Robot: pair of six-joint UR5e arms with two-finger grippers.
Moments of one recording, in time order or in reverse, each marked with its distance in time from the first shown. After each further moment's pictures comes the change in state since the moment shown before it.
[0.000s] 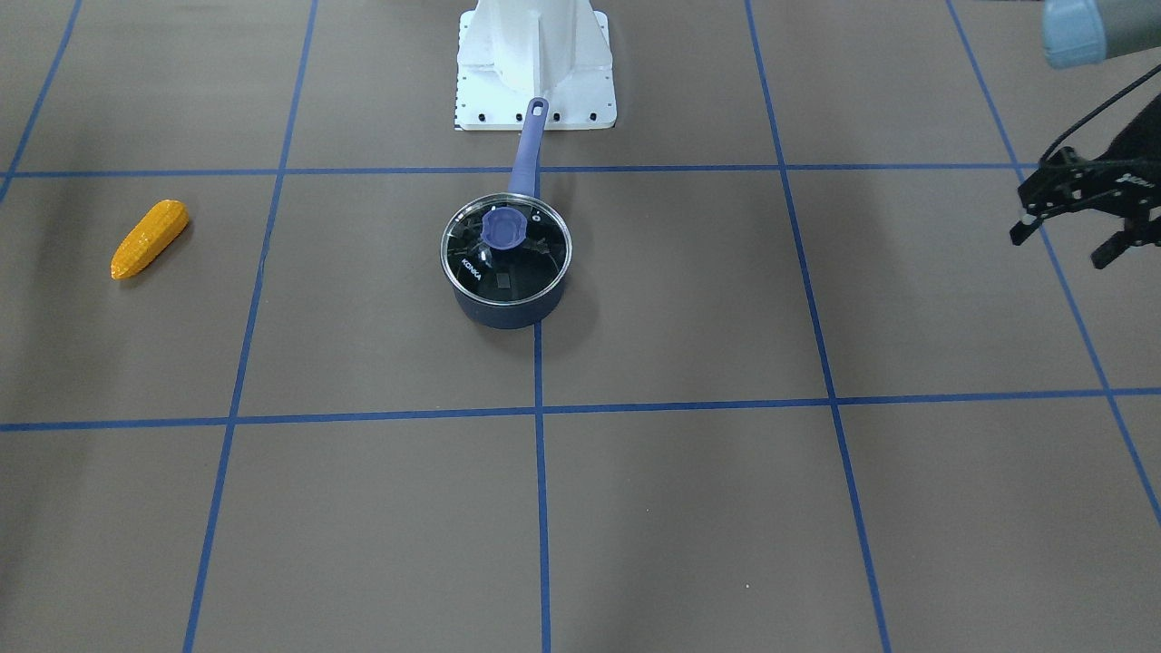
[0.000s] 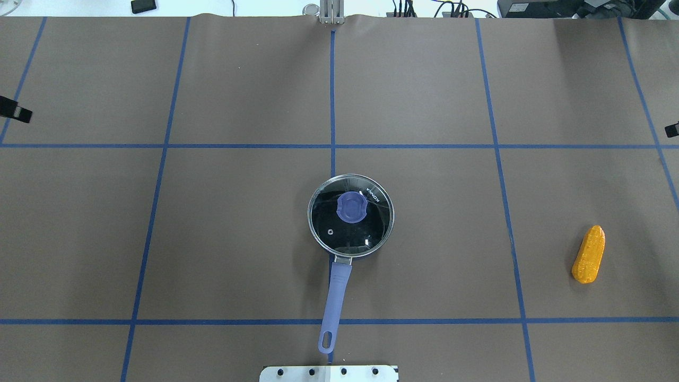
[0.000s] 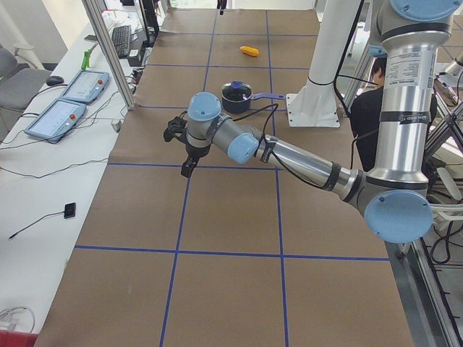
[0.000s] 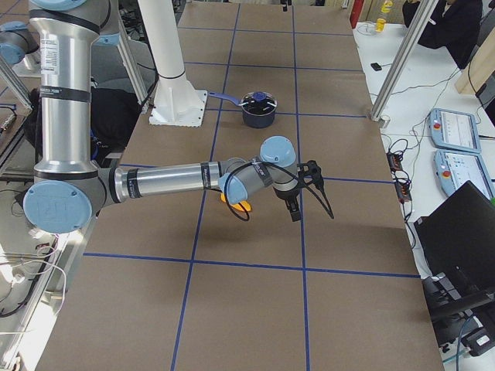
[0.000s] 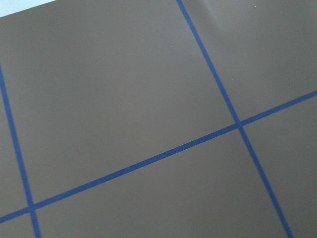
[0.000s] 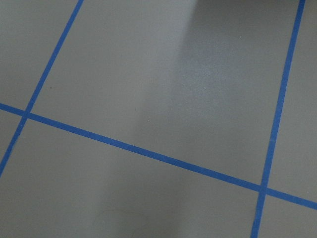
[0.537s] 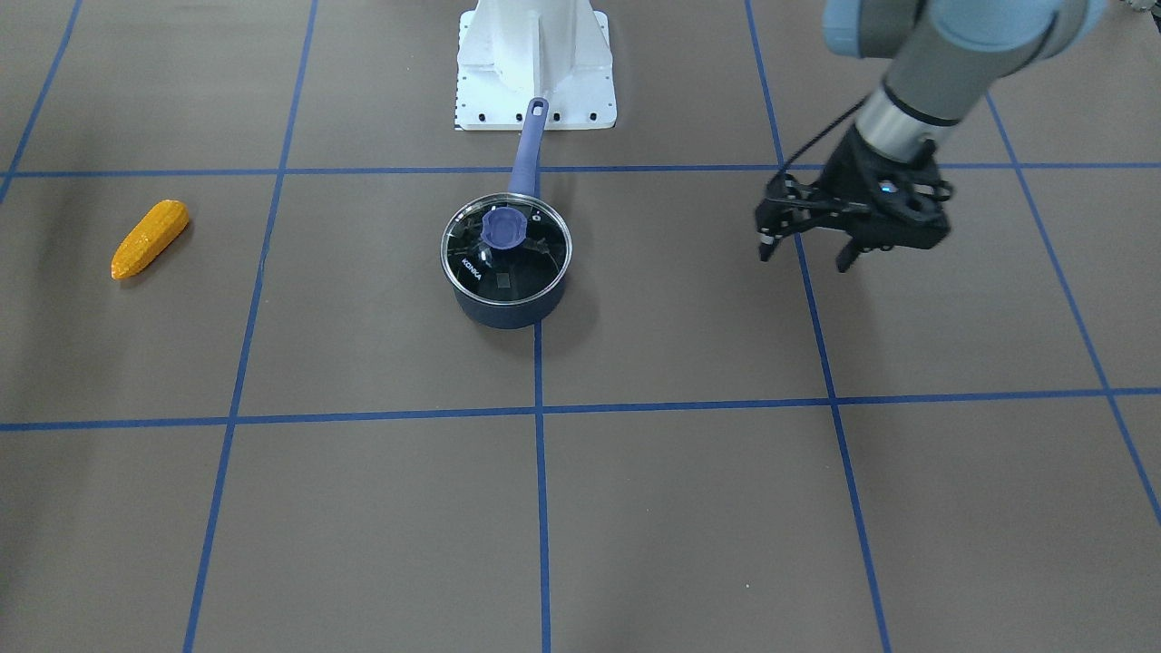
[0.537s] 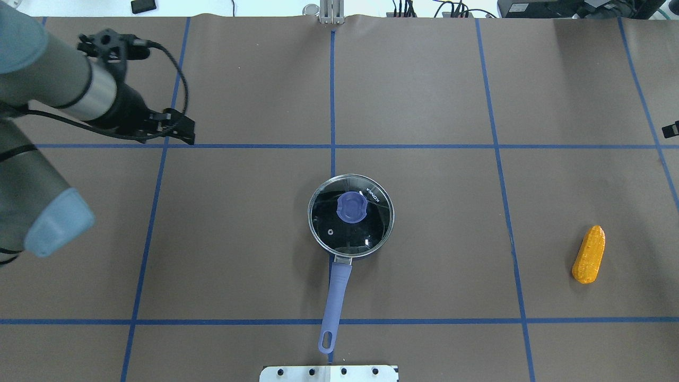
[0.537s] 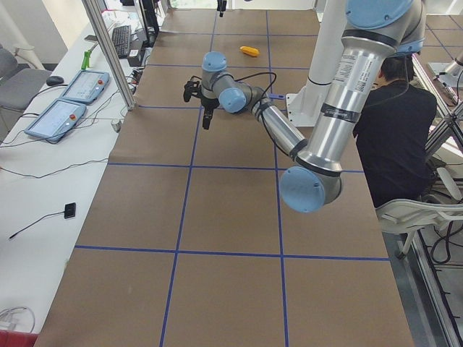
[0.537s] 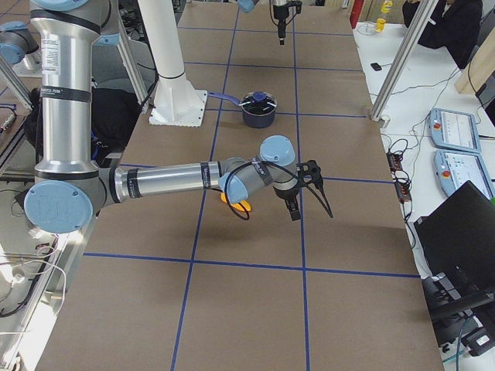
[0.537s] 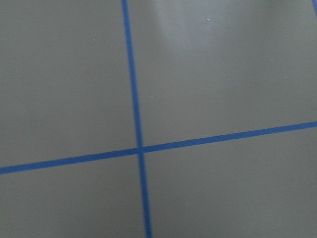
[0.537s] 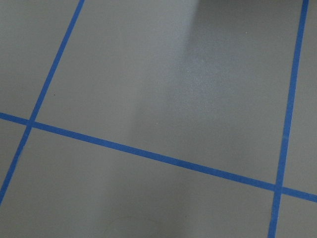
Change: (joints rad) left arm 0.383 -0.349 -0.008 0.226 0.227 -0.450; right arm -0.006 0.000 0.000 0.005 -0.006 0.013
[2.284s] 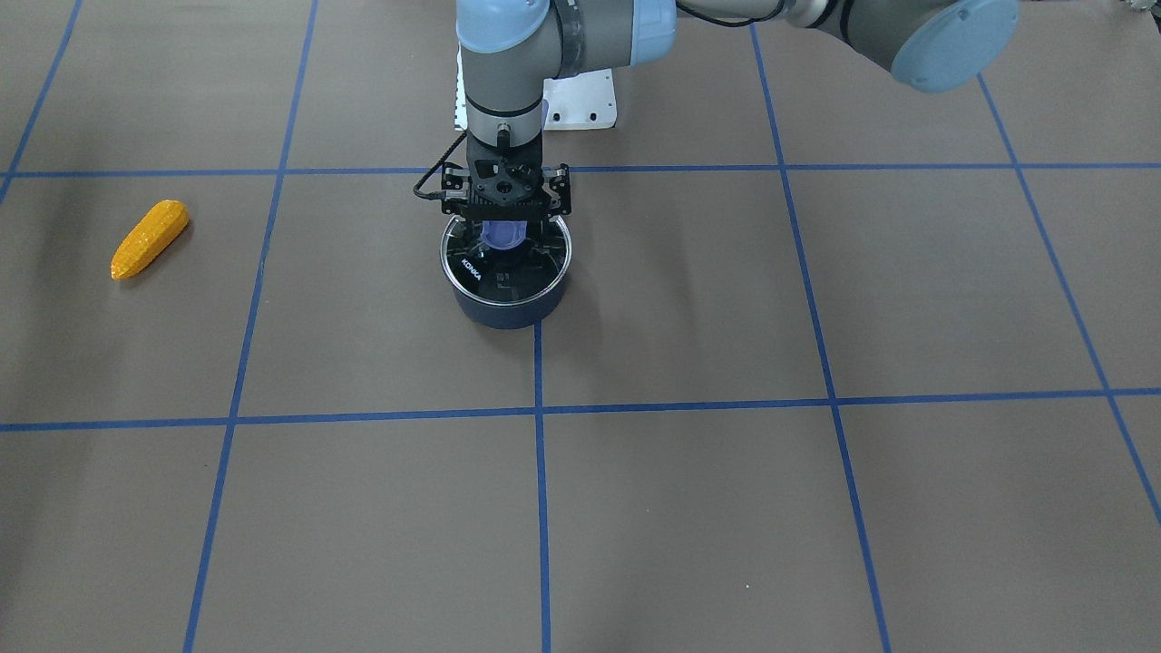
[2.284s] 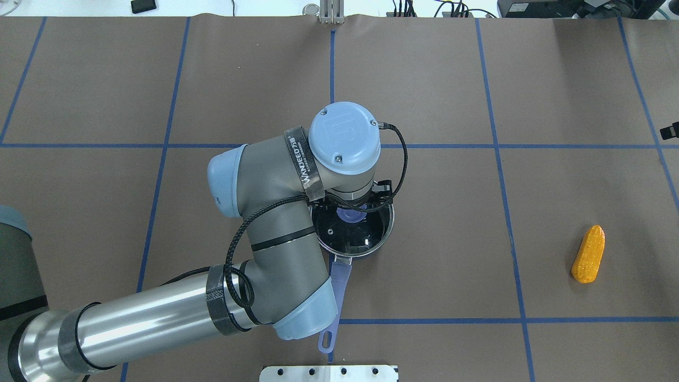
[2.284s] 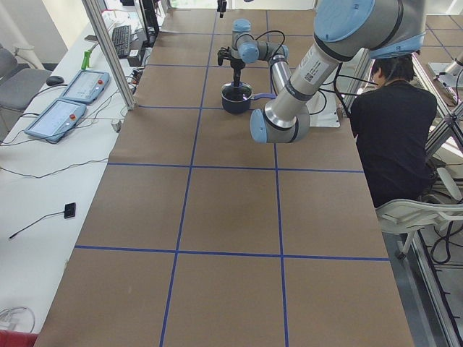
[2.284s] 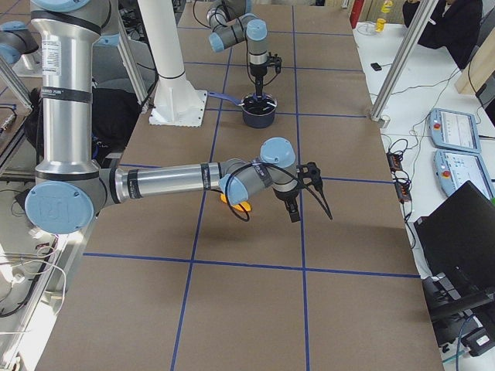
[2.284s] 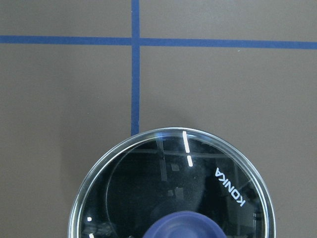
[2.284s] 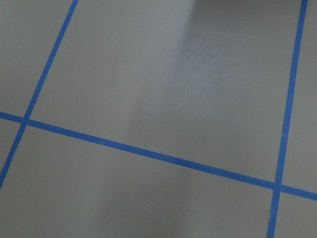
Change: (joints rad) left arm 0.368 -0.520 0.390 0.145 0.250 -0.317; right arm -0.008 0.000 -0.008 0.000 -0.008 0.001
